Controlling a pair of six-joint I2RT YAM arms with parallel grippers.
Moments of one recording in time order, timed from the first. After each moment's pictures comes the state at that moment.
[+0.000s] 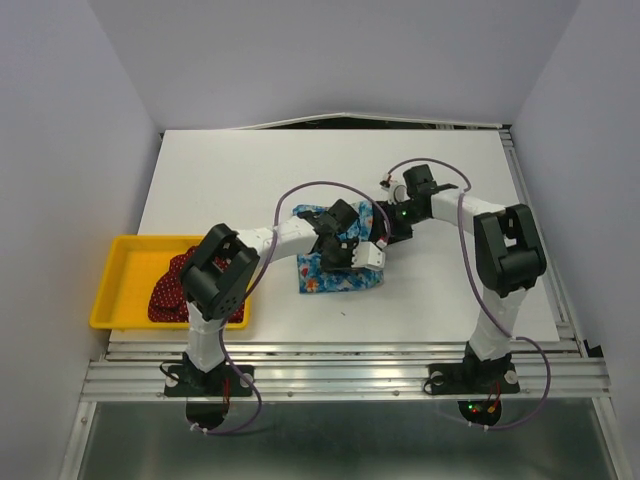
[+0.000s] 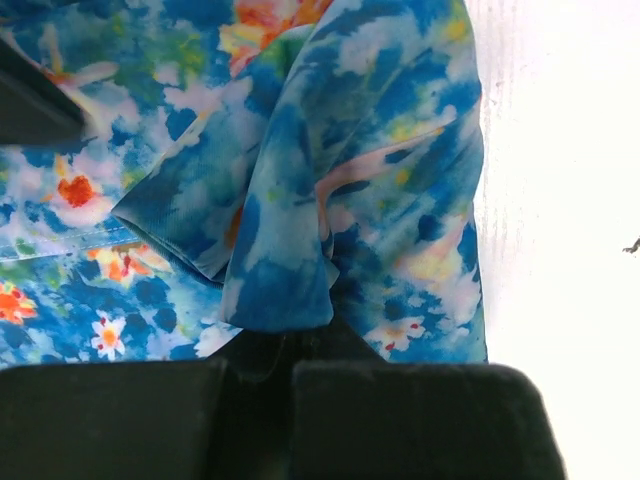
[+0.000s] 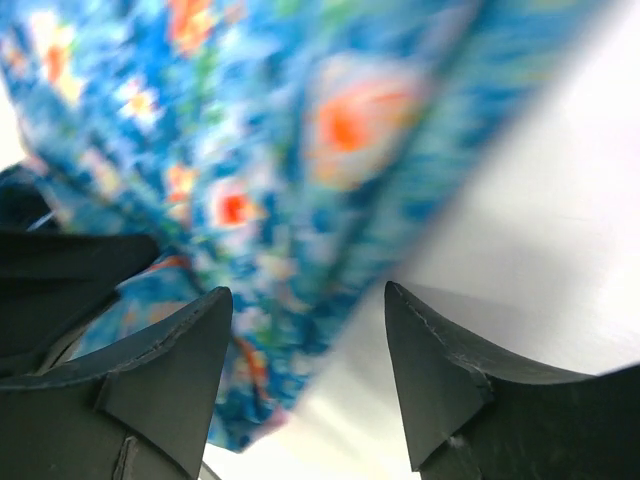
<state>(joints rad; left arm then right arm) -0.80 1.93 1.31 -0.56 0.32 0.88 0.29 1.93 1.25 -0.48 -0.55 0.06</state>
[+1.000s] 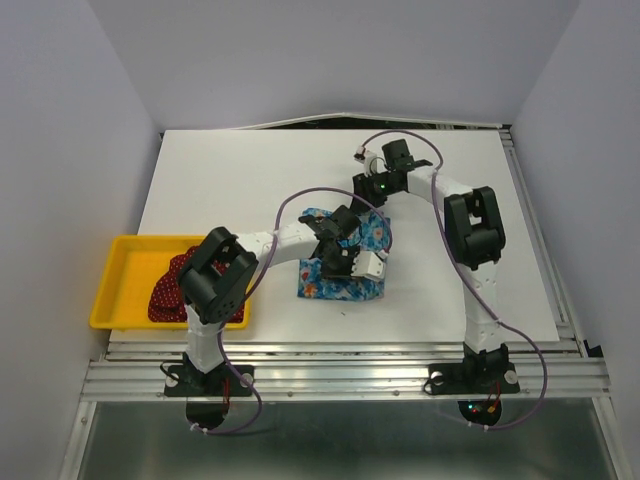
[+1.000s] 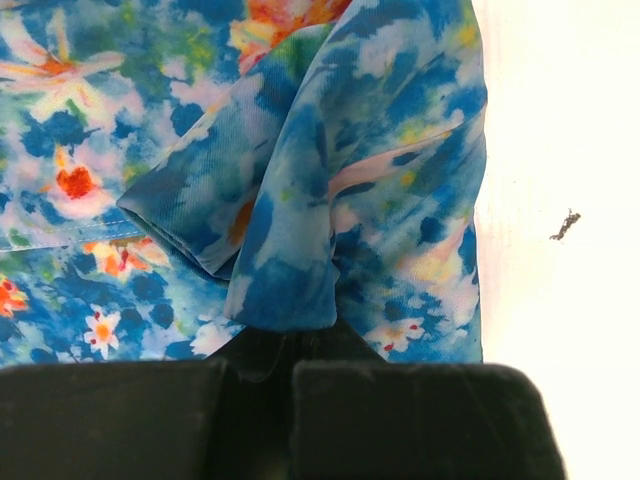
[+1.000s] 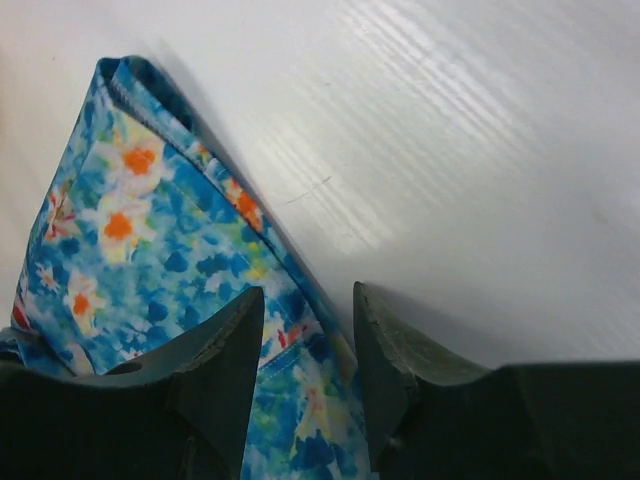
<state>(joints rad) -0.84 1.89 1.26 -0.58 0.35 0.94 0.29 2.31 1.79 -0.47 -0.68 -0.06</state>
